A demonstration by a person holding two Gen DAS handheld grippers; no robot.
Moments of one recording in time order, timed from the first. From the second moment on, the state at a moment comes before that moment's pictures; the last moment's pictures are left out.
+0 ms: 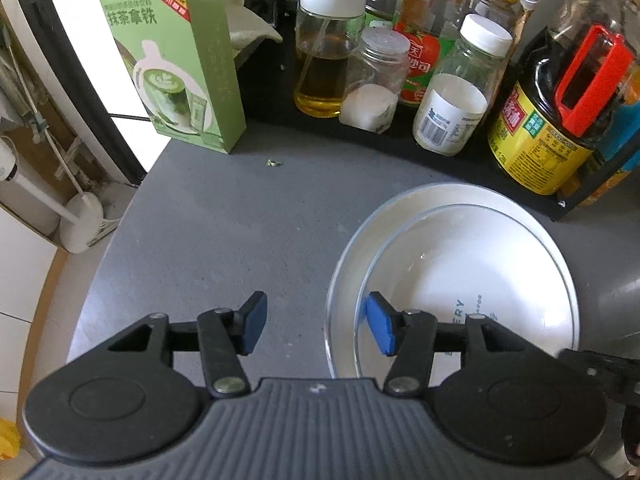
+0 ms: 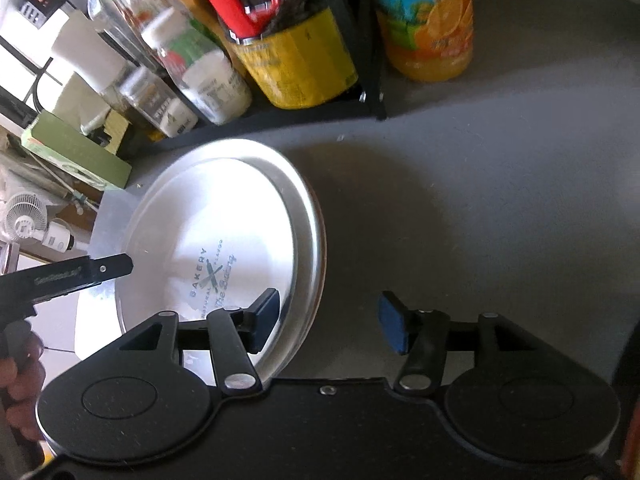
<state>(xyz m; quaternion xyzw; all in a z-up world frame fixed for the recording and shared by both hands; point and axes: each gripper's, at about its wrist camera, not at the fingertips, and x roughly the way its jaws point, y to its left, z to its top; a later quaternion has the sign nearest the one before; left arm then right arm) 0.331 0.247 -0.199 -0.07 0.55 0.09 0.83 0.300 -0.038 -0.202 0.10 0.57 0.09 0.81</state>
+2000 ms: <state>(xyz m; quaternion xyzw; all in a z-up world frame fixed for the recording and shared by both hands) 0.248 -0.065 -0.119 -0.09 0.51 -0.05 0.85 0.180 -0.329 -0.108 0.08 0.46 0.08 0.88</state>
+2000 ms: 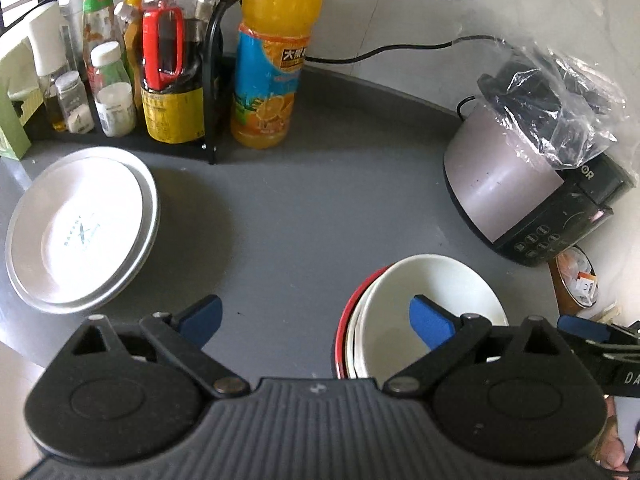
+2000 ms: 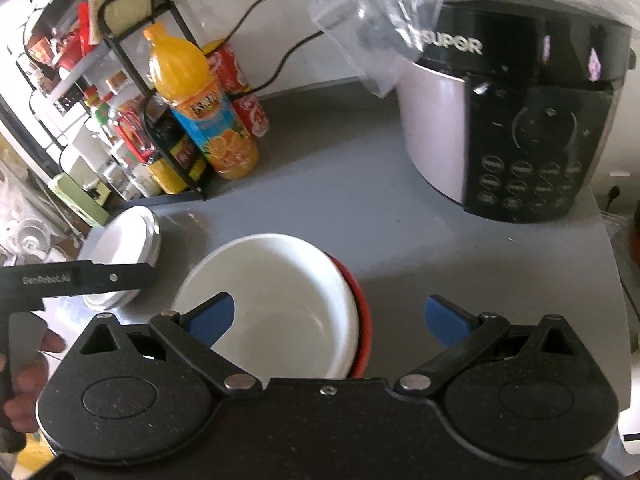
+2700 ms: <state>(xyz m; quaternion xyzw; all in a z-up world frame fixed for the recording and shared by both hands) 0.257 -0.077 -0.181 -0.18 0.57 -0.04 0.80 0.188 -0.362 -0.171 0.20 0.53 0.09 0.82</state>
